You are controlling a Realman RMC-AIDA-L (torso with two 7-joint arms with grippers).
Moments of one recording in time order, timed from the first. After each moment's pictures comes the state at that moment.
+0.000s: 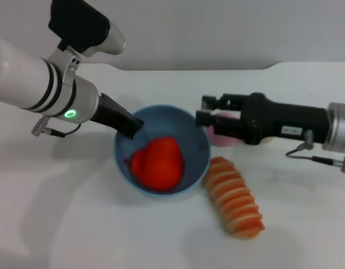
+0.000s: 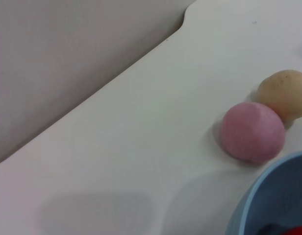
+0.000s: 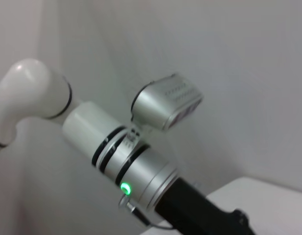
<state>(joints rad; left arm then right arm) -0.58 -2.06 1.52 1.26 2.47 1.19 -2.53 0.55 2.07 -1.04 -0.59 -1.53 -1.53 1.47</state>
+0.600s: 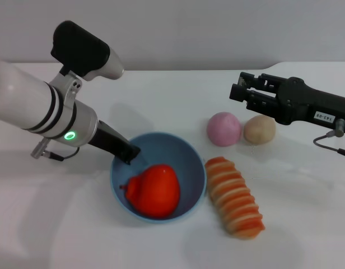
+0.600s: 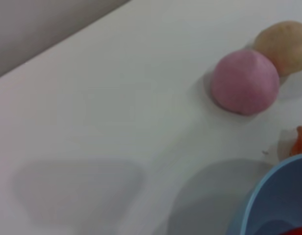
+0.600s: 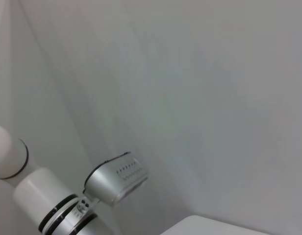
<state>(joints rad) -0.57 -2.07 1.54 1.18 2.46 1.21 -2.55 0.47 2.07 -0.93 -0.62 -1.51 -1.52 1.47</state>
